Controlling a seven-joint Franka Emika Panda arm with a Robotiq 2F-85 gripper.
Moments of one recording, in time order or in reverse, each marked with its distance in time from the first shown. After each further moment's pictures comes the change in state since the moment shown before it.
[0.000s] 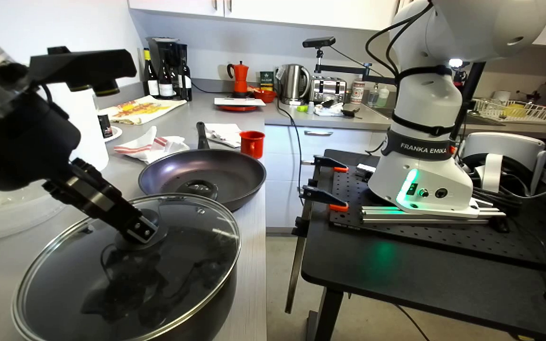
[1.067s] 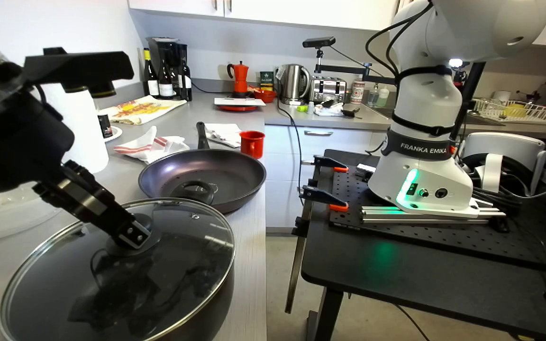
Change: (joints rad) arm 0.000 -0.002 0.005 -0.003 0.000 0.034 -0.005
